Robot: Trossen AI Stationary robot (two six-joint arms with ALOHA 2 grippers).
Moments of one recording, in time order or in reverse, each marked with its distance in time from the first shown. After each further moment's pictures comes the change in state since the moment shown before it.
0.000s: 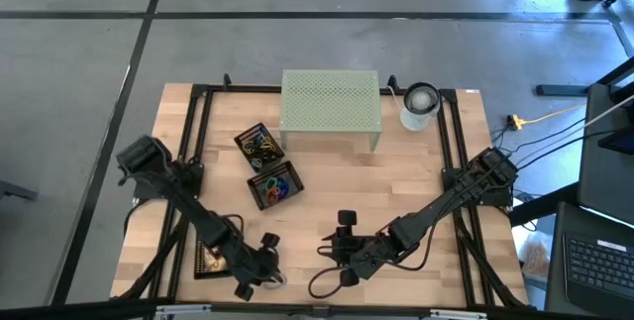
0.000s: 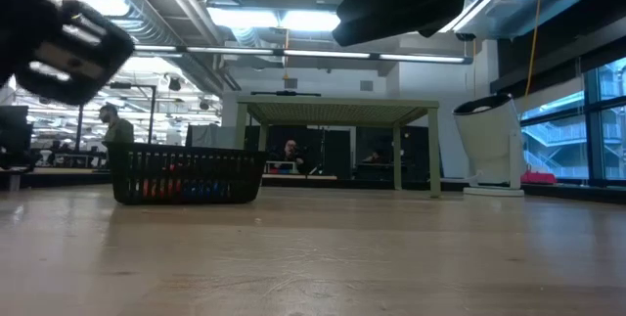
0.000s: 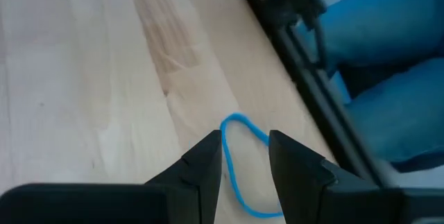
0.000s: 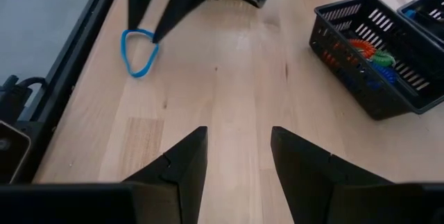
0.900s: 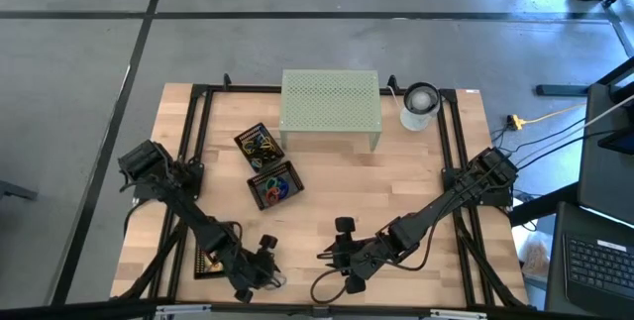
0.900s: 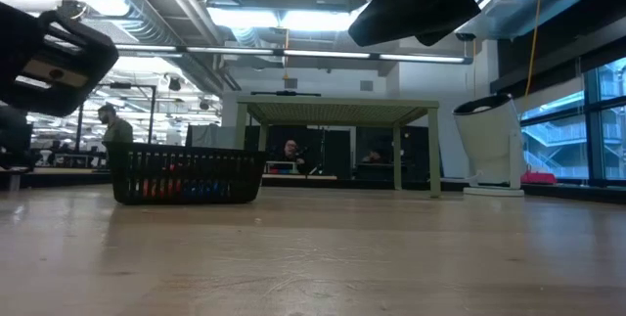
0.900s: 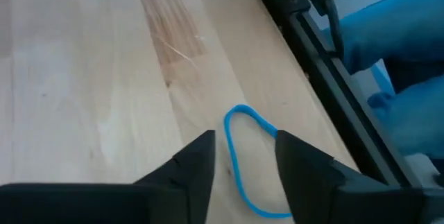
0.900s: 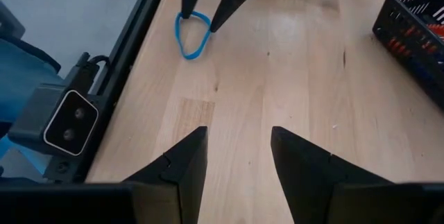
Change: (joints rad) left arm -0.040 0.047 0.000 0.022 -0.098 -0.006; right arm 0.000 0.000 0.000 0.000 -0.183 0.000
